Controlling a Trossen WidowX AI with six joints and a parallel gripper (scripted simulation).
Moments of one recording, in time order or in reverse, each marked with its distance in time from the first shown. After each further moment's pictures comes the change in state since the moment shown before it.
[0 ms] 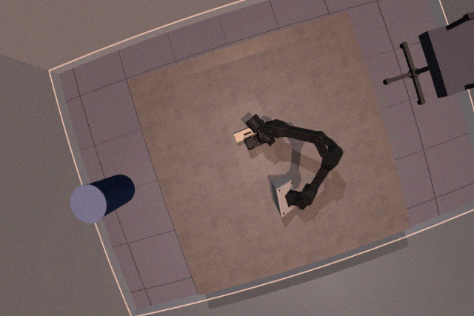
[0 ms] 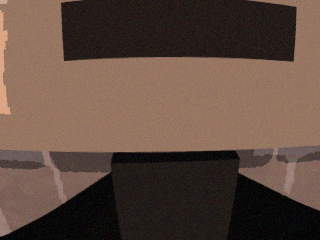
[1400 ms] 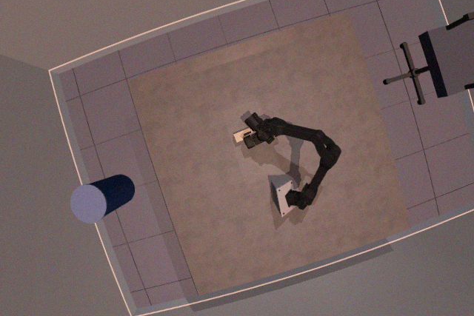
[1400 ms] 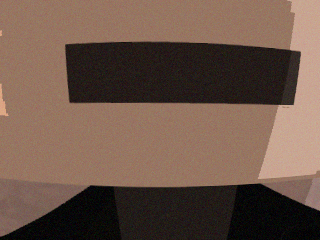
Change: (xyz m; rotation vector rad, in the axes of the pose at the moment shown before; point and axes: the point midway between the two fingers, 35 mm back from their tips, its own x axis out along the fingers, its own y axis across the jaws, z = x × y) arm 0.000 0.000 0.008 -0.020 0.011 -0.006
